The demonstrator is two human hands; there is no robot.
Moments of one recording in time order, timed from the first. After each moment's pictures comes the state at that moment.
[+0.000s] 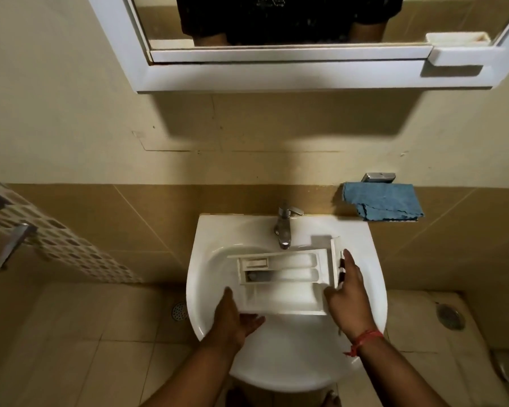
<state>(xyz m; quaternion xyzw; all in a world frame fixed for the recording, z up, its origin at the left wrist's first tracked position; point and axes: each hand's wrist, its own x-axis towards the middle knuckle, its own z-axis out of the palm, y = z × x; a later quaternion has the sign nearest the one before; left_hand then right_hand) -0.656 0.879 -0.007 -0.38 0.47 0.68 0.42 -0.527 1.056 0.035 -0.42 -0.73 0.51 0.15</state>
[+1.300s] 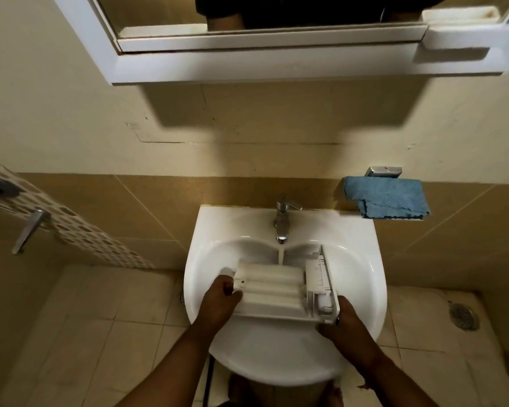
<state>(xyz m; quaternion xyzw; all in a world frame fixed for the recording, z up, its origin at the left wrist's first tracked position) -0.671 0.859 -0.022 0.06 0.86 0.40 0.31 -0.475 1.061 0.005 -0.34 -0.73 0.60 -0.01</state>
